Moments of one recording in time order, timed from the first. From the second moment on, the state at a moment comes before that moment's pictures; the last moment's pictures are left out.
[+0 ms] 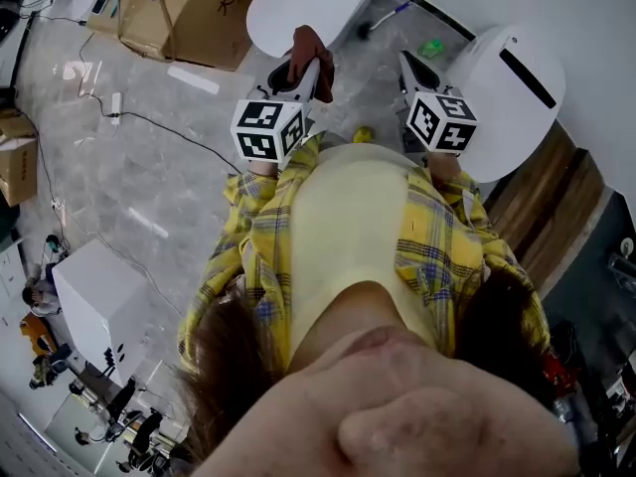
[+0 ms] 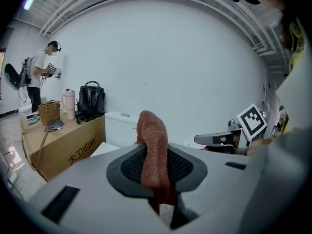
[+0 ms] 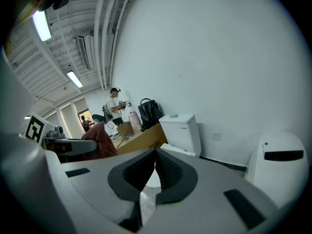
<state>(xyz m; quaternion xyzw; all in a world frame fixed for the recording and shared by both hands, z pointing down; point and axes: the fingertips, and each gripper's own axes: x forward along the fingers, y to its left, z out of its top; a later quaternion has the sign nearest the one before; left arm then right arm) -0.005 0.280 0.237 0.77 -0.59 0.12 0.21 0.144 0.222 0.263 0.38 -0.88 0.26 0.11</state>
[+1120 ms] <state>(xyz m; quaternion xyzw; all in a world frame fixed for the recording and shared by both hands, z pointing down) -0.094 0.157 0.290 0.76 -0.58 0.17 0.25 0.086 0.120 0.297 0.41 -0.85 0.31 0.13</state>
